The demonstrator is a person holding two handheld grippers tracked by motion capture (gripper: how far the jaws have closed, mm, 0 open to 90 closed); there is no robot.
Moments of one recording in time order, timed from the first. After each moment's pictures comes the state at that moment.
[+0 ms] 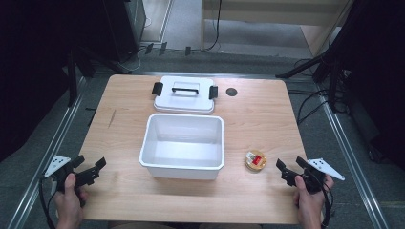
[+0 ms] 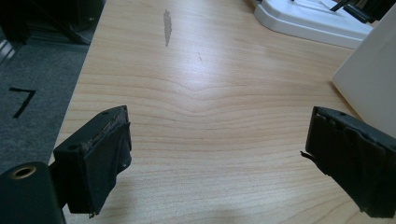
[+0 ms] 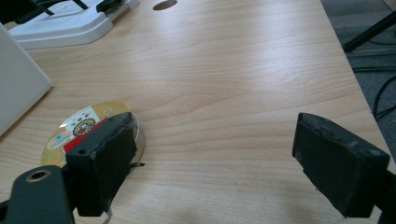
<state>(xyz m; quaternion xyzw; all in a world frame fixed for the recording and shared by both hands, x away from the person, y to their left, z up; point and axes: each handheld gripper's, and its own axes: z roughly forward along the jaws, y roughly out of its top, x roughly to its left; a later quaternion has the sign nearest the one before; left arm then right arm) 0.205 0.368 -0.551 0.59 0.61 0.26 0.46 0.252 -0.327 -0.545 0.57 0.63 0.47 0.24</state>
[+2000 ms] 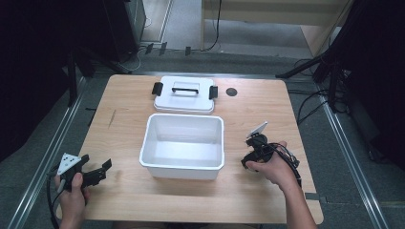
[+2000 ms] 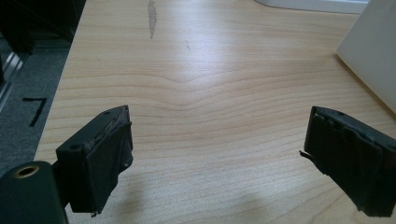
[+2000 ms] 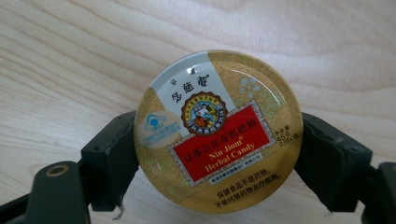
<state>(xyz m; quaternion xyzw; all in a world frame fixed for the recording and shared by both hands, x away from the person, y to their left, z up) 0.210 0.352 -0.552 0.64 0.59 0.27 0.42 0.343 -0.189 -0.507 0.54 0.84 0.05 0.05</state>
